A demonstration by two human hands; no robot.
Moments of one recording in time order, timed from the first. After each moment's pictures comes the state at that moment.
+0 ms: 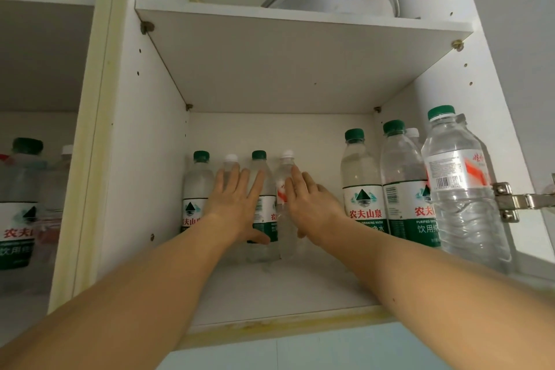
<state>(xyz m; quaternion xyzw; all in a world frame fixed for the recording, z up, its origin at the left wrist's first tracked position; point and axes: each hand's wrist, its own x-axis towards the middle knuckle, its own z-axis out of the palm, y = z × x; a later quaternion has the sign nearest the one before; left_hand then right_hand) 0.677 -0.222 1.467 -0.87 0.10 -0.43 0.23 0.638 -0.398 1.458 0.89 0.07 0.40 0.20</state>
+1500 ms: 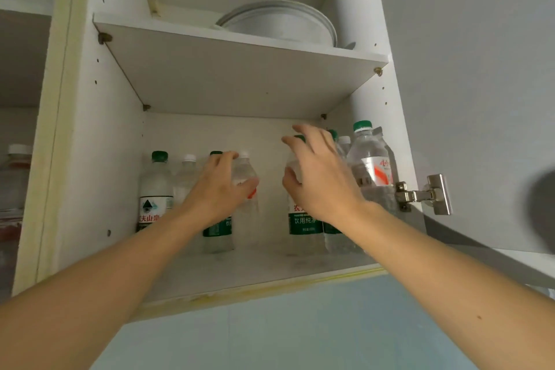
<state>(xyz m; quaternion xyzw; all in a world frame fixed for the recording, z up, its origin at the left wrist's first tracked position) 0.587 -0.267 1.479 -0.80 0.30 -0.41 -0.31 0.492 -0.454 1.470 0.77 0.14 0.62 -0.02</state>
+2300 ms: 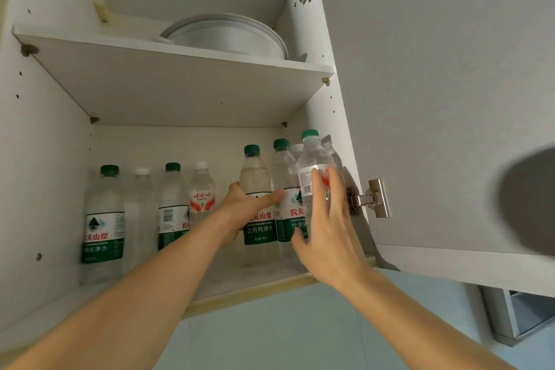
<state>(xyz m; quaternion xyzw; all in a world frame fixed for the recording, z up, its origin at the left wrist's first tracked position) 0.573 -0.380 1.467 -0.72 0.31 -0.08 -0.61 0.488 -0.530 1.385 0.78 0.05 0.60 -0.15</state>
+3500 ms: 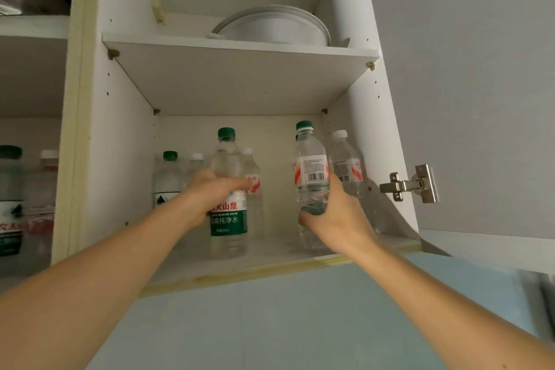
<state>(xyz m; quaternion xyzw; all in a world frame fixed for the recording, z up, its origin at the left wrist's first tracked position) 0.560 -0.256 1.475 -0.76 0.22 -0.16 -0.59 0.488 -0.482 1.404 0.82 0.05 0.43 -0.37</state>
